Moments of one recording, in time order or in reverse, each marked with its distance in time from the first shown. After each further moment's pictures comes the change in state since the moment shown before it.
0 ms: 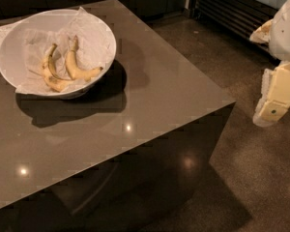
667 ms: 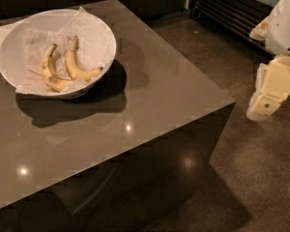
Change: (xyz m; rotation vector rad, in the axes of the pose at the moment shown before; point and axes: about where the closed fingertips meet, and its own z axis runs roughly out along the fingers) arm -0.006 -0.006 -0.001 0.003 0.002 0.046
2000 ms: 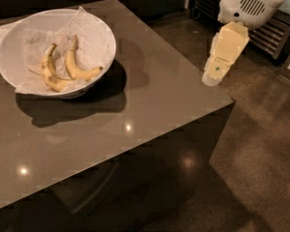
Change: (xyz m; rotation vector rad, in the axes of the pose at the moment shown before) arm -0.067 -0.044 0.014 -0.049 -0.032 0.084
